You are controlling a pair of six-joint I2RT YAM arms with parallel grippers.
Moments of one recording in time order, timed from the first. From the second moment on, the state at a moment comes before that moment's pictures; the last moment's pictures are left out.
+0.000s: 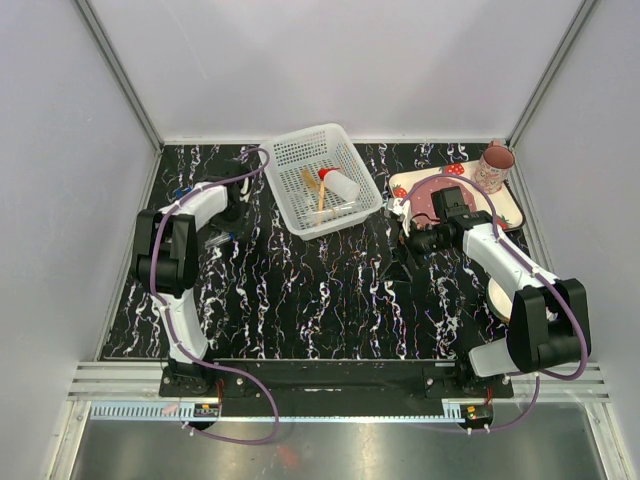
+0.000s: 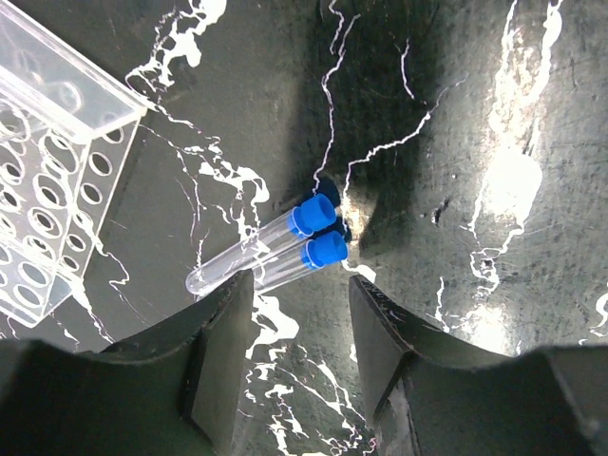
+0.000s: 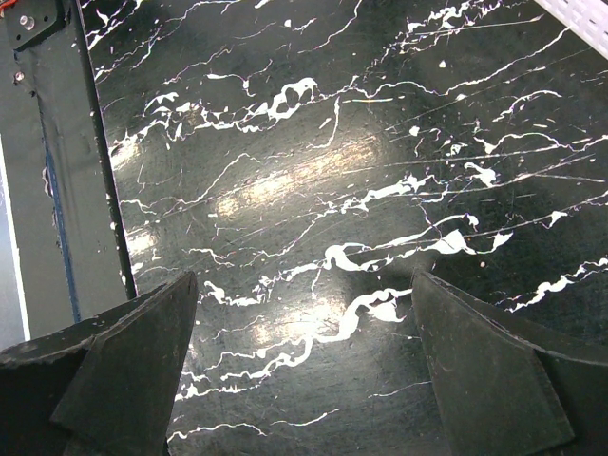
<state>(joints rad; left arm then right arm) -0.14 1.95 1.38 -0.70 -0.23 0.07 0.22 1.43 0.97 -0.66 -0.92 -0.68</state>
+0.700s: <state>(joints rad) -0.13 1.96 1.39 -0.70 -0.21 0.06 0.22 1.43 0.97 -0.67 -0.92 -0.69</state>
